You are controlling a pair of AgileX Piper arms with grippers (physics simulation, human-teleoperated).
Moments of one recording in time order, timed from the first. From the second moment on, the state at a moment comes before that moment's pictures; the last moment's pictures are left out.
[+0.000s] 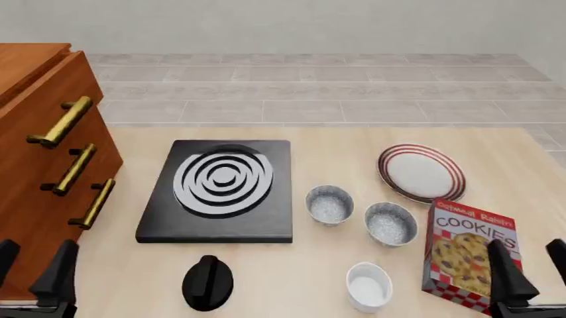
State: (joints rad) left arm 0.00 0.00 0.00 0.00 0.00; right arm 0.00 0.00 0.00 0.00 -0.01
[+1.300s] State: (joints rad) left arm 0.00 0.01 0.00 0.00 0.00; right arm 0.40 0.89 -0.68 0.40 -0.38
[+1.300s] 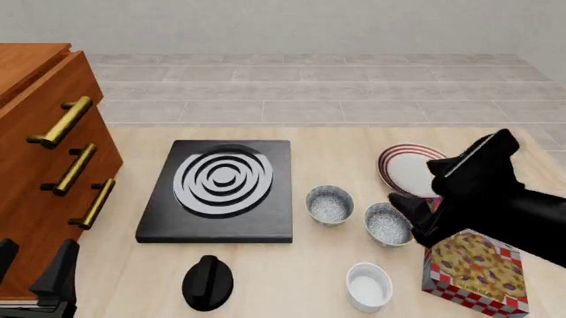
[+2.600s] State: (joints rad) left arm 0.00 0.01 0.00 0.00 0.00; right arm 0.56 1.51 -0.91 0.46 -0.67
